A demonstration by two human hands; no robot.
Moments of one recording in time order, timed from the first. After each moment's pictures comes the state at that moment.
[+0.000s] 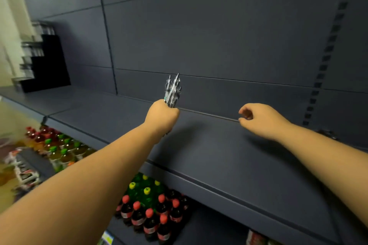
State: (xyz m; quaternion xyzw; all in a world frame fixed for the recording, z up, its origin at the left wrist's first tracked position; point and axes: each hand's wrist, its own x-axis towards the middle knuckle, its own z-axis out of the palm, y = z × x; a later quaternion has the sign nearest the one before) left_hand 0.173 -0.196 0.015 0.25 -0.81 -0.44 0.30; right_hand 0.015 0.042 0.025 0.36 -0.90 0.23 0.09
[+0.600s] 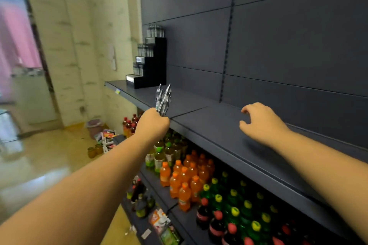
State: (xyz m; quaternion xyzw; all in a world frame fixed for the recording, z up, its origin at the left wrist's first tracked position) left_hand 0.428 -0.561 -0.006 0.41 -0.78 -0.28 0.39; right_hand 0.190 -0.372 0.023 0.49 -0.84 0.20 0.12
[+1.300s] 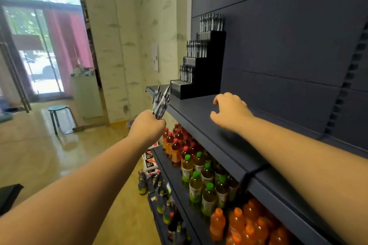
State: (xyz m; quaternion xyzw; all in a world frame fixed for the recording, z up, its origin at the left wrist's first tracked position) left_hand 0.483 -0.866 -0.012 0.51 -0.73 -0.24 0.38; right_hand 0.251 -0.795 0.029 0.63 -0.74 0.21 0.10
